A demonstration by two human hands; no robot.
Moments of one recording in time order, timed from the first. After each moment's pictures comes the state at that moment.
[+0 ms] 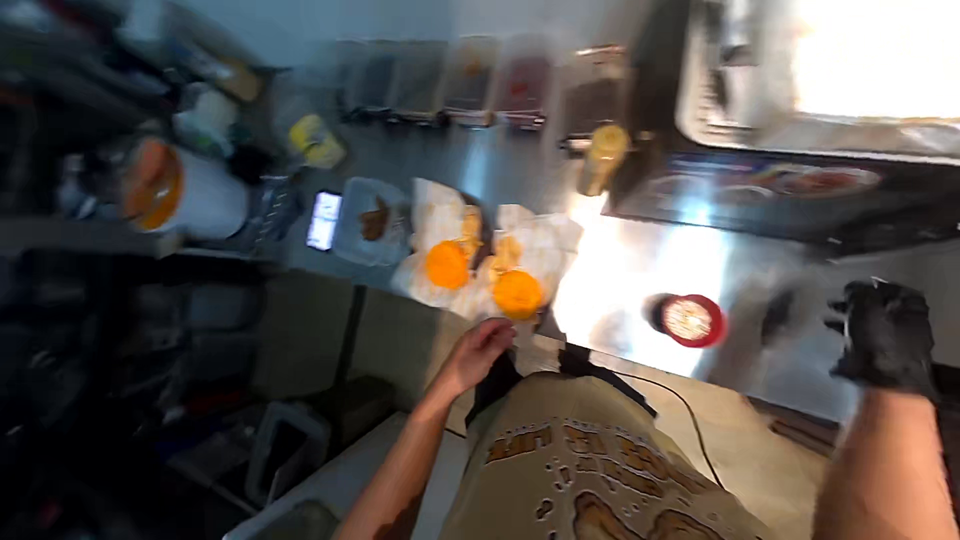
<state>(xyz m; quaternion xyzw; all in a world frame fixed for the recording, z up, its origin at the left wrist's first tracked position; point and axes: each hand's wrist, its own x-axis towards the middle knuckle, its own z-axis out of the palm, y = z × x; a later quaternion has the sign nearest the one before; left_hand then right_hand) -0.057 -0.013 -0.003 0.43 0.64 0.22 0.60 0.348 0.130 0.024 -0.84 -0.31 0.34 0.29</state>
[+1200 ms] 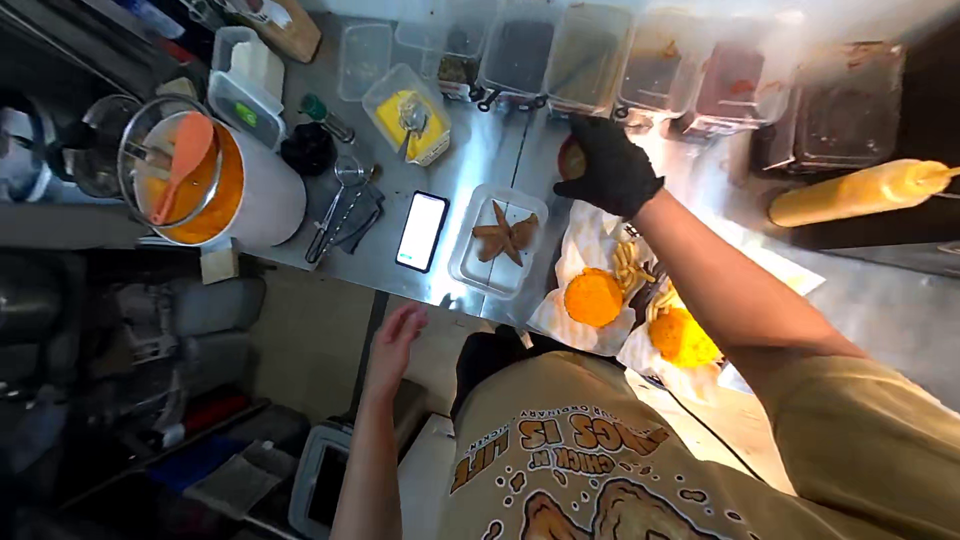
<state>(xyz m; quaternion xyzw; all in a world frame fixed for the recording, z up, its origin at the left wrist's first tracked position) -0.480 -0.015 -0.026 0.28 0.78 0.32 0.47 -0.188 0.322 -0.037 -0.51 -0.82 0.25 0.04</state>
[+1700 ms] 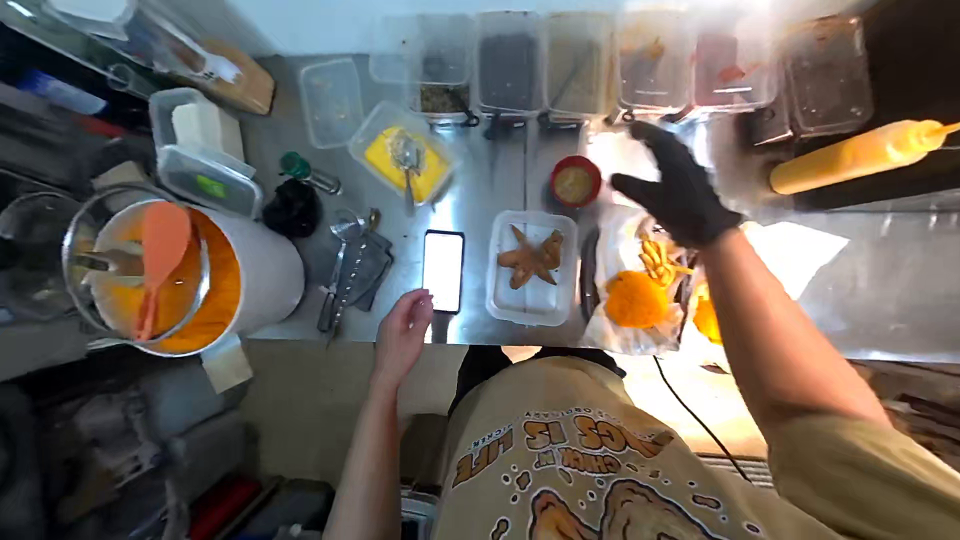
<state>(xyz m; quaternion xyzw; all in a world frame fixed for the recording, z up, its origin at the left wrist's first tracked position) -0.599 0.093 -0.041 0.47 0.70 0.24 0.48 -0.172 0.291 -0.023 -0.63 -0.68 0.33 0.17</state>
